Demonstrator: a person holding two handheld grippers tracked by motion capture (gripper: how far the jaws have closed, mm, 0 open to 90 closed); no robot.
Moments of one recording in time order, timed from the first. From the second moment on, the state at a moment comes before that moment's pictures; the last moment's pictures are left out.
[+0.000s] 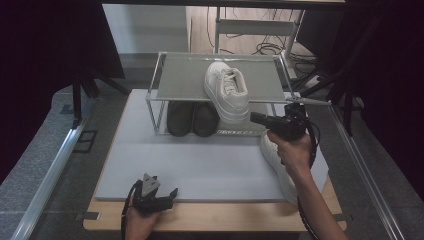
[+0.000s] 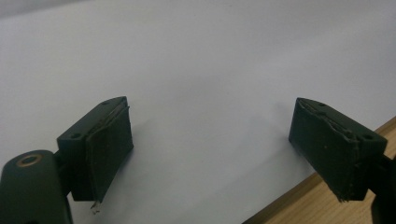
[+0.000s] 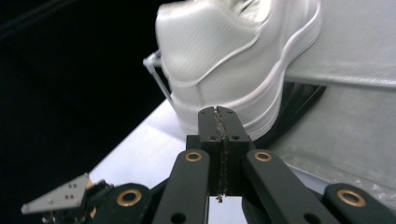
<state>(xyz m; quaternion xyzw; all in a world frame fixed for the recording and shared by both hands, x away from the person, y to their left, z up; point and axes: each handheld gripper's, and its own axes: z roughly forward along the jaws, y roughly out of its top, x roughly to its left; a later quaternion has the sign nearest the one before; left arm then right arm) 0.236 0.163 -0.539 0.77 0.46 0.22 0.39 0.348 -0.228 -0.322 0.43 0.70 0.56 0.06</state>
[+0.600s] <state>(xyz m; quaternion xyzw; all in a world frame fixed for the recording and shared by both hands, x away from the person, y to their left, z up) 0.236 0.163 -0.539 0.77 0.46 0.22 0.39 0.353 -0.204 -0.334 0.42 0.72 0.55 0.06</state>
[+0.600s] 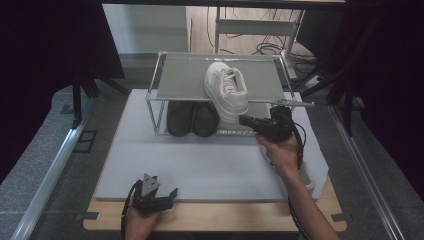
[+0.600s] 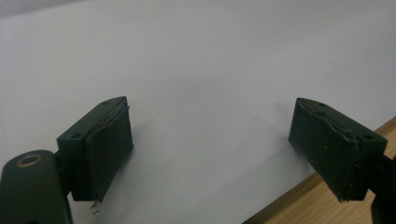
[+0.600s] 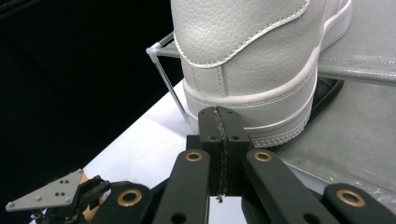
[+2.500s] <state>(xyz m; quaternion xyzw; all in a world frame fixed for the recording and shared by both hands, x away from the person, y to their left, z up) 0.236 0.163 -0.539 0.77 0.46 0.22 0.39 0.430 -0.152 -0.345 0.44 0.71 0.54 0.06</state>
